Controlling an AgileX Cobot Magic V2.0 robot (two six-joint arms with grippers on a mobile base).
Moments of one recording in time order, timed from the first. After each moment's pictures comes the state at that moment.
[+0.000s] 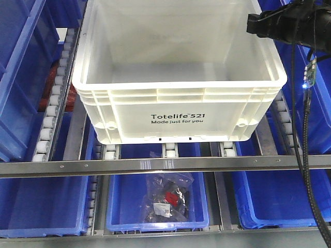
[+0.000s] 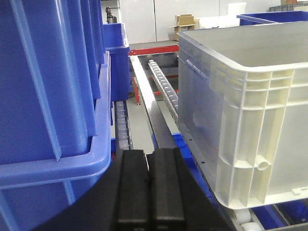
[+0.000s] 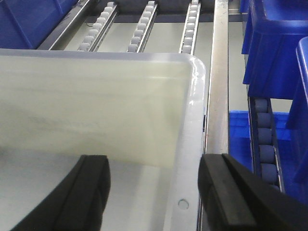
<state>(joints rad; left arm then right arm) -0.11 -0.01 0.03 -0.03 0.05 0.02 0.08 1.57 -1.16 1.30 0.19 -1.29</state>
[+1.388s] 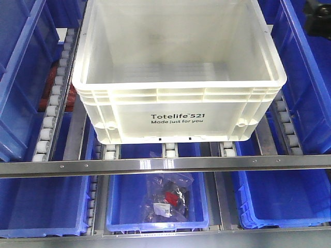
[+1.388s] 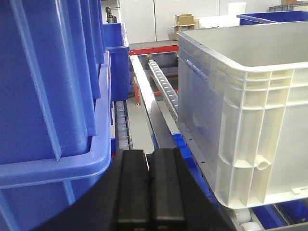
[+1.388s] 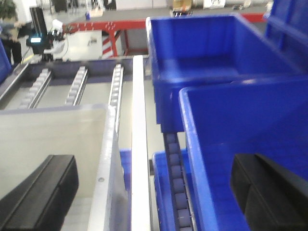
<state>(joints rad) -0.11 -0.01 0.03 -0.03 0.05 0.02 0.08 1.09 -0.85 1.35 -0.10 -1.32</state>
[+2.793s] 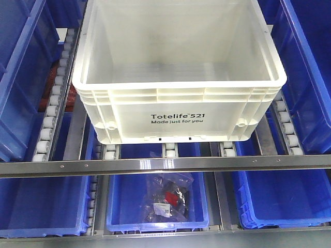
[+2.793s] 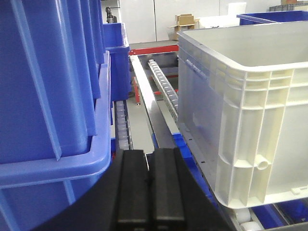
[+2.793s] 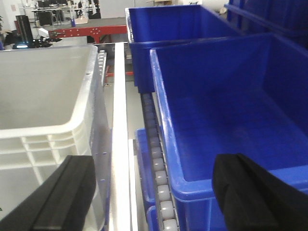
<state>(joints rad) -0.11 -0.01 0.03 -0.03 0.05 0.02 -0.10 0.24 -0.30 0.06 0.26 -0.06</state>
